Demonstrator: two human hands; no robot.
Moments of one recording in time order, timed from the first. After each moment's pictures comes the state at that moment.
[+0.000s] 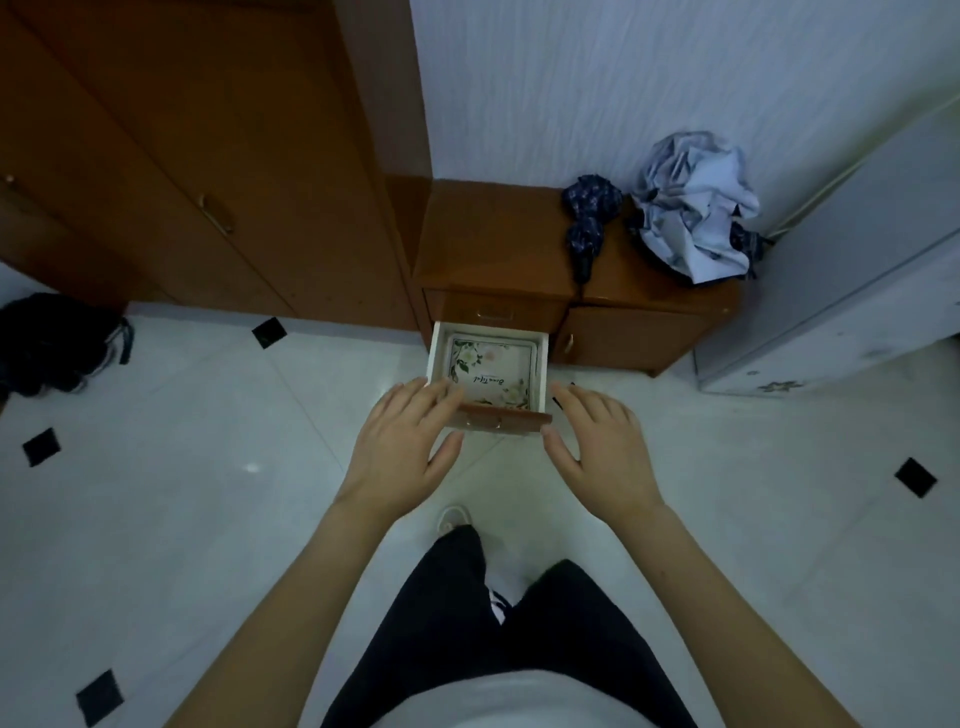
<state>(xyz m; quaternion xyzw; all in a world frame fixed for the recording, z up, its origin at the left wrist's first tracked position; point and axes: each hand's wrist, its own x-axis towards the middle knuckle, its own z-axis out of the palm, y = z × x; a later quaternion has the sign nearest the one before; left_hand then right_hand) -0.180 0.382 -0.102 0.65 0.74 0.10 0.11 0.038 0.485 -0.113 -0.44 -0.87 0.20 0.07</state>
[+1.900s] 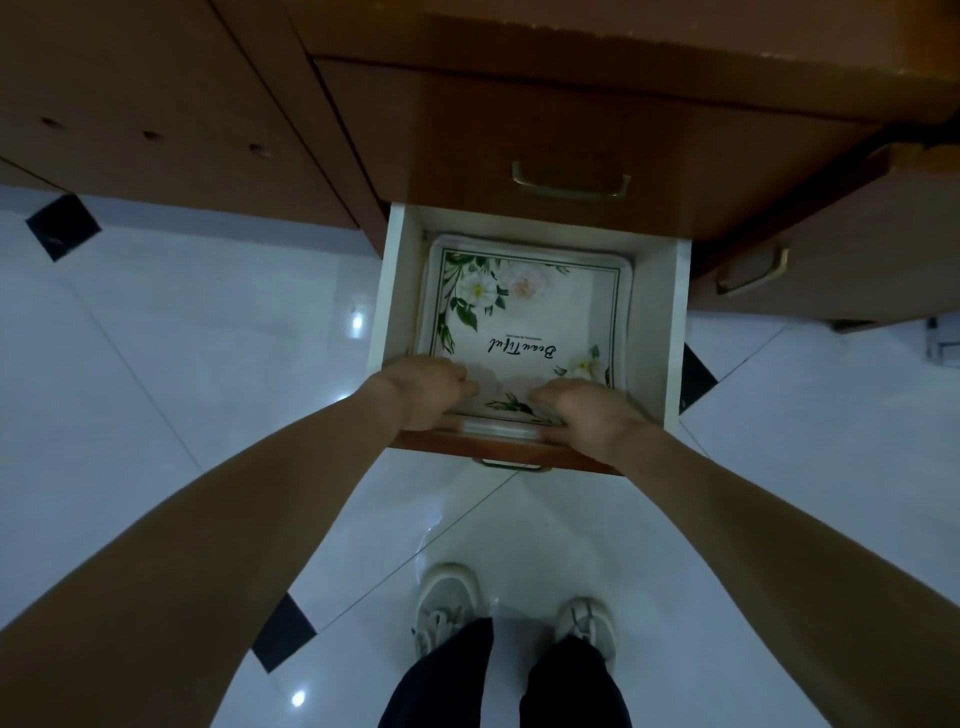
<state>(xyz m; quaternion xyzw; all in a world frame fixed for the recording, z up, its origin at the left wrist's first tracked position) -0.339 0.648 -0.766 0.78 0.50 -0.24 0.29 -0.118 0.723 -0.761 -0.28 -0.87 0.30 -0.28</state>
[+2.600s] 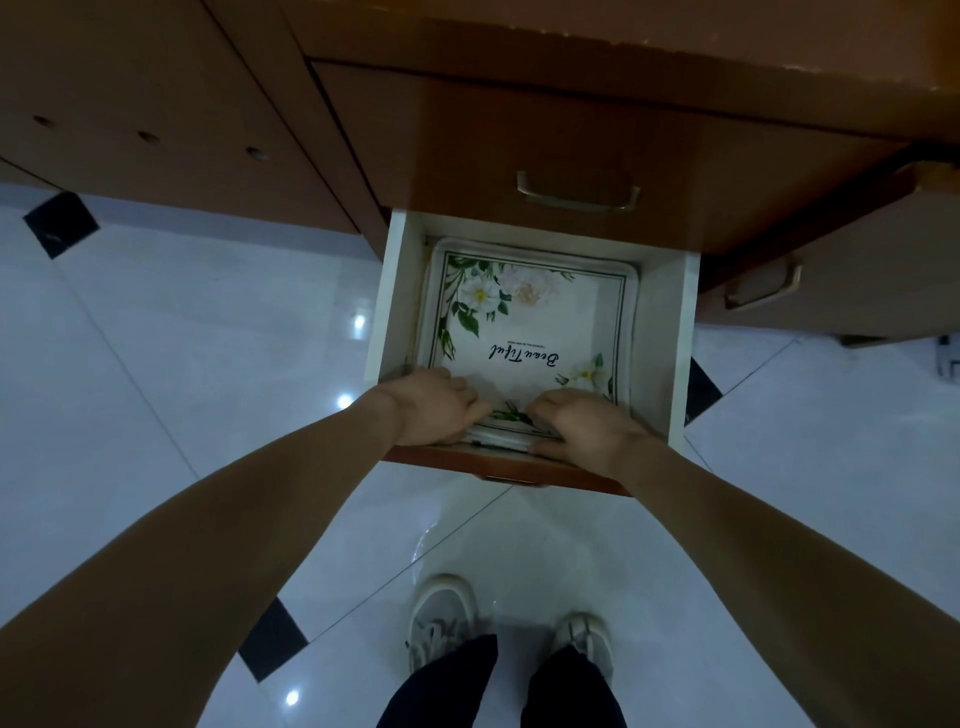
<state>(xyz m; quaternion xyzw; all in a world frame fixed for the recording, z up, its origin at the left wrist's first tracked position) -0.334 0.649 -0.774 0.85 0.41 -0.24 0.21 -0.118 0.729 -0.780 -0.23 -0.89 0.29 -0.26</state>
